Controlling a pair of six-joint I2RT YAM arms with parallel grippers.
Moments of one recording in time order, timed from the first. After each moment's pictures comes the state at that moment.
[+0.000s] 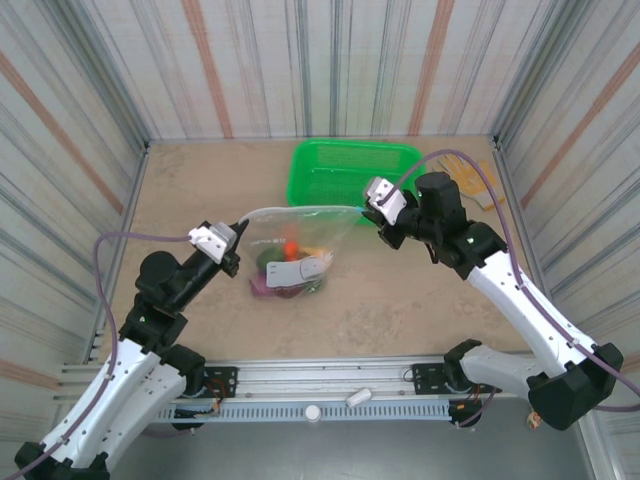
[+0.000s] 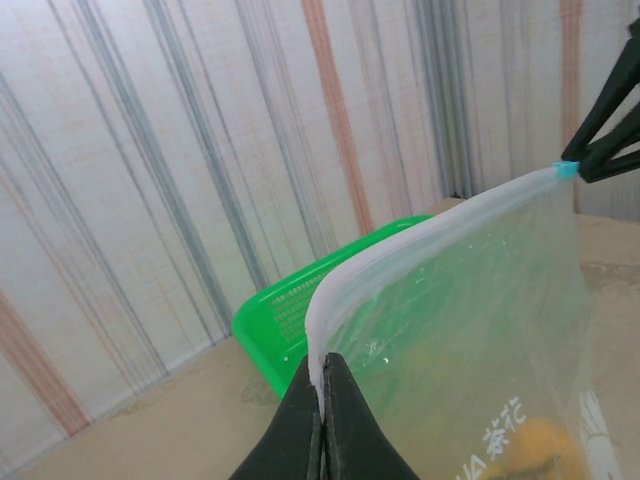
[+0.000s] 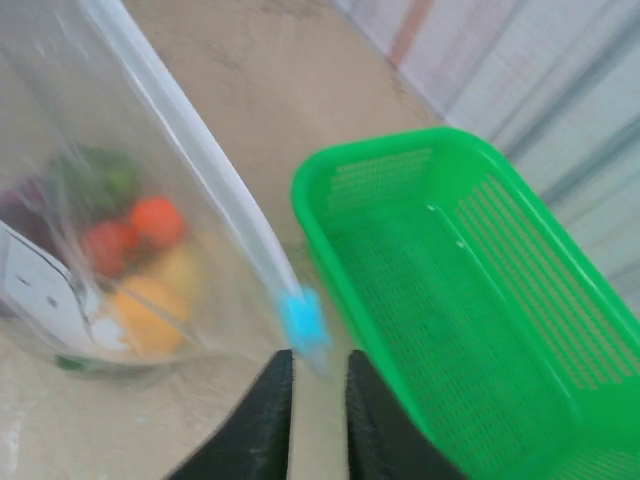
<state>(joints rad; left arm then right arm) -0.46 0.53 0.54 0.04 0.17 0.27 0.51 1.09 1.10 -0.53 -0.23 -0.46</state>
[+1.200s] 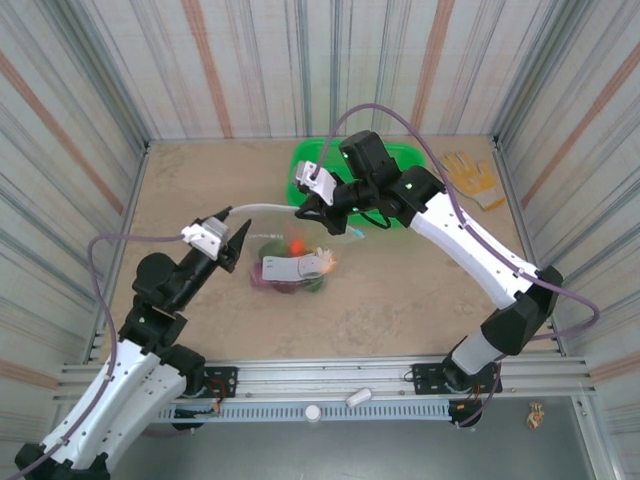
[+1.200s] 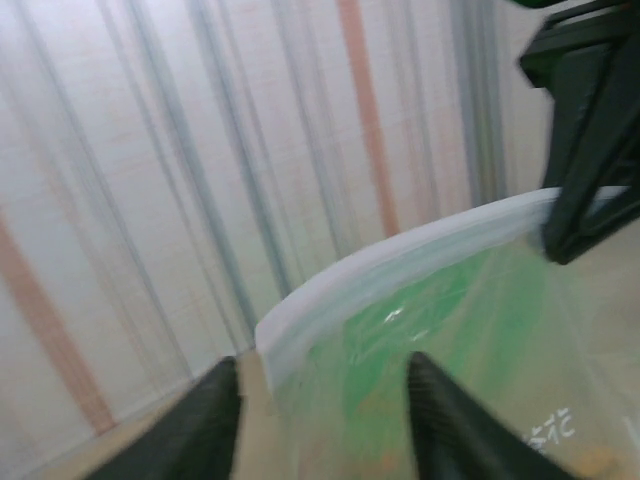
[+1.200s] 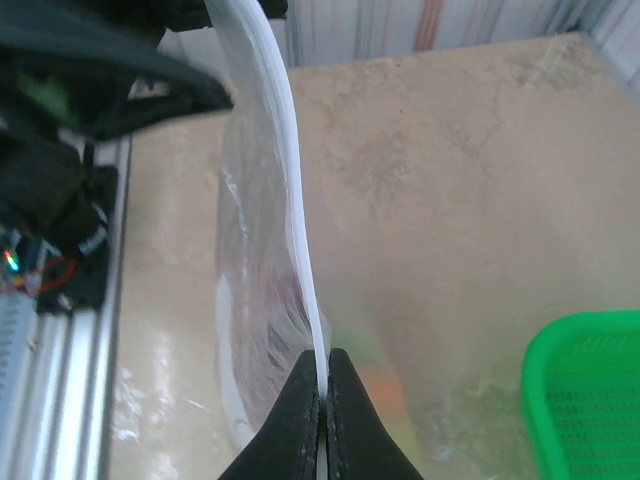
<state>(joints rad) -0.46 0.52 0.54 0.09 0.07 0.22 0.75 1.58 1.74 -0.84 -0.51 -0.36</state>
